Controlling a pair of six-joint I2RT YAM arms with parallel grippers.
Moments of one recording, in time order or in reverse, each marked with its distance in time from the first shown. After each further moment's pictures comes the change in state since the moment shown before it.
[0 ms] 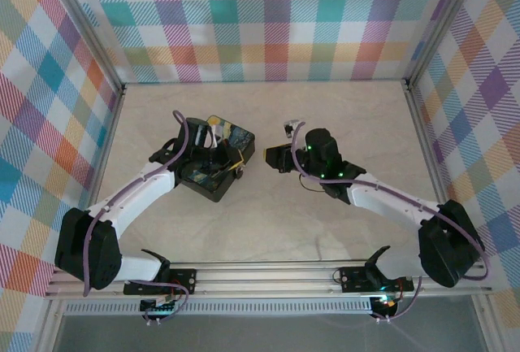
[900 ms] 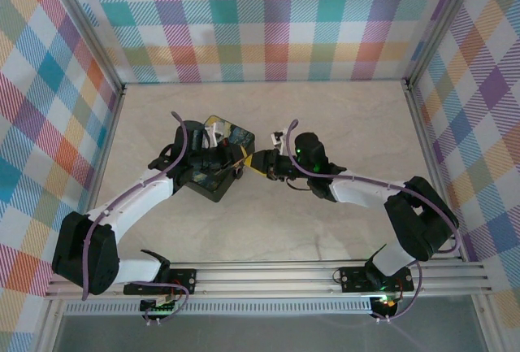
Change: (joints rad) left arm 0.006 -0.036 -0.089 0.212 0.074 0.001; right arm 0.016 0.193 -0.032 0.302 -0.274 0.530
